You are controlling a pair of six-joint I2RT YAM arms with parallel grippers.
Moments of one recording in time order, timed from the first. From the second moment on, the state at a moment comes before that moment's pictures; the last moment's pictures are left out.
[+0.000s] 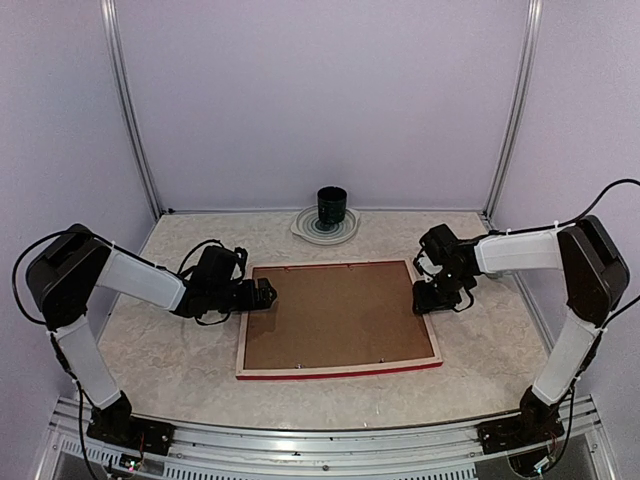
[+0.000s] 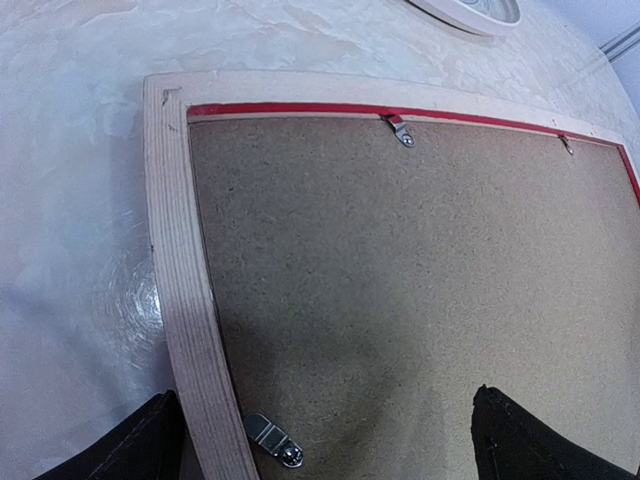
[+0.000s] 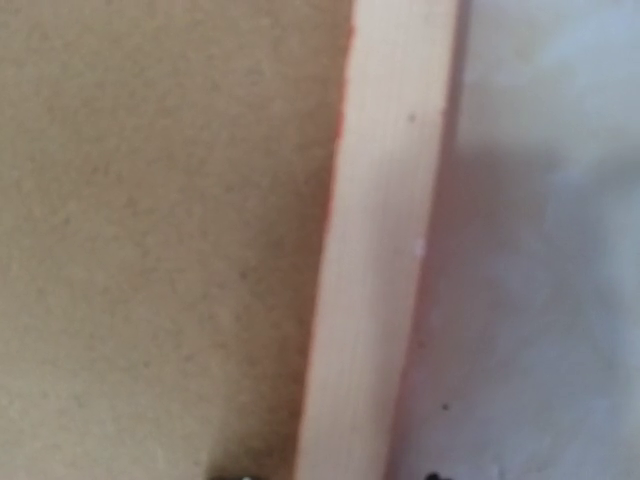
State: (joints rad) left arm -0.58 1.77 0.77 0.27 -0.02 -0.54; right arm 0.48 1.75 1.03 -0.50 0.00 0.28
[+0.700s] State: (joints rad) left arm -0.57 1.77 0.76 0.28 0.00 -0.54; right arm 0.48 1.70 1.15 -0.72 0.01 0.26
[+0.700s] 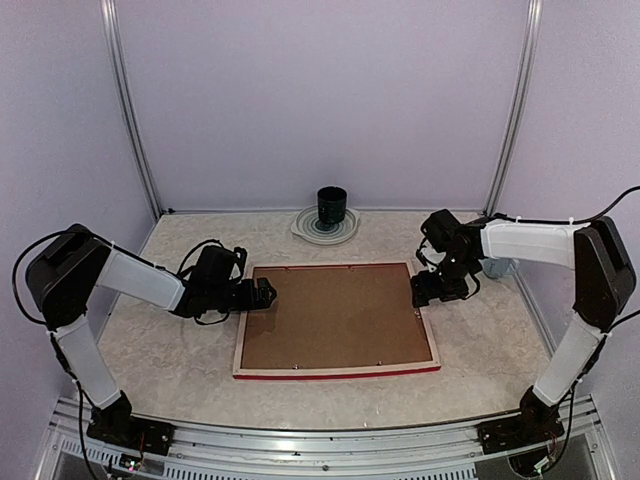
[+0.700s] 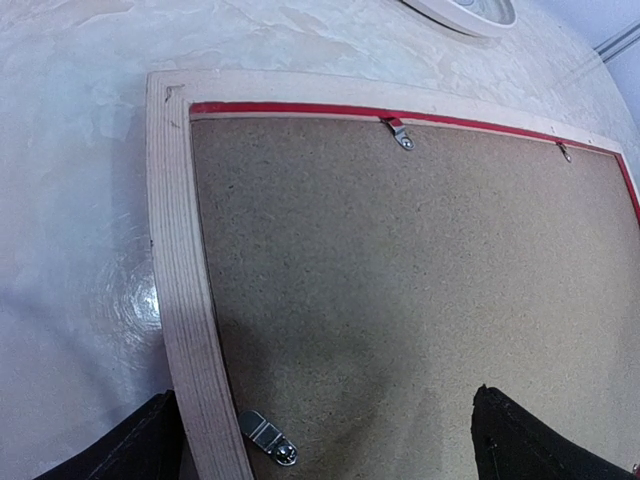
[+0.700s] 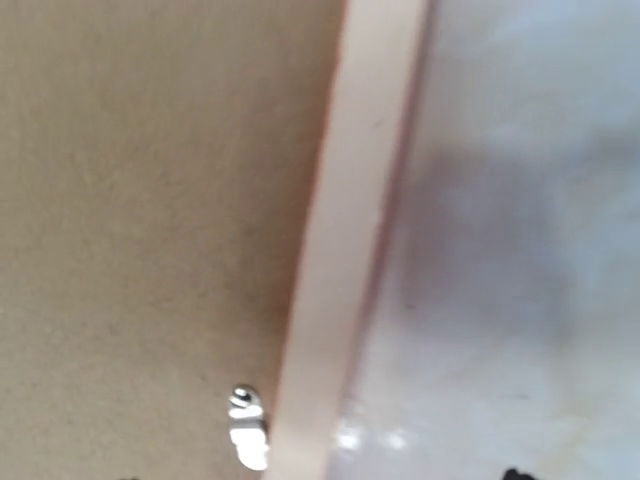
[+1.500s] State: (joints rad) left arm -0.57 1.76 0.76 0.28 0.02 -0.54; right arm 0.52 1.78 1.22 -0.82 0.10 0.25
